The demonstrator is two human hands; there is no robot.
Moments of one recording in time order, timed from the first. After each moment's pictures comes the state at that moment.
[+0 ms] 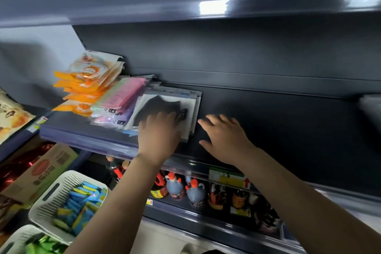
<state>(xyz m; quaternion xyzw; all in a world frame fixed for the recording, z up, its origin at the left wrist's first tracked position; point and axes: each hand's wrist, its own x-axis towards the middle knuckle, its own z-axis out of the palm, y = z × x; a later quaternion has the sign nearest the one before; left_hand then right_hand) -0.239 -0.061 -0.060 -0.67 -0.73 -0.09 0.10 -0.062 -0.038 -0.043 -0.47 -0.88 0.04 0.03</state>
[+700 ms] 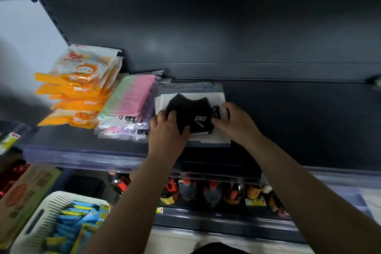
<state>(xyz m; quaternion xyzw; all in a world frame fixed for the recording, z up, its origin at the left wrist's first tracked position) -0.328 -0.023 -0.078 -0.65 -0.73 -0.19 -0.09 -0.154 -0.002 -0.059 -0.65 -0.66 0.31 0.22</state>
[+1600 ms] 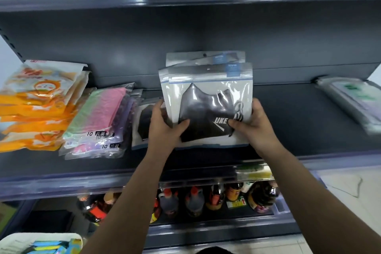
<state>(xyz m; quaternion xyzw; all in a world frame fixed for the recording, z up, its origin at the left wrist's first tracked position) -0.291 -0.002 -0.073 -0.57 -0.56 -0.49 -0.36 -0.079 -0.038 -0.066 -0.50 -0.52 0.39 0.57</state>
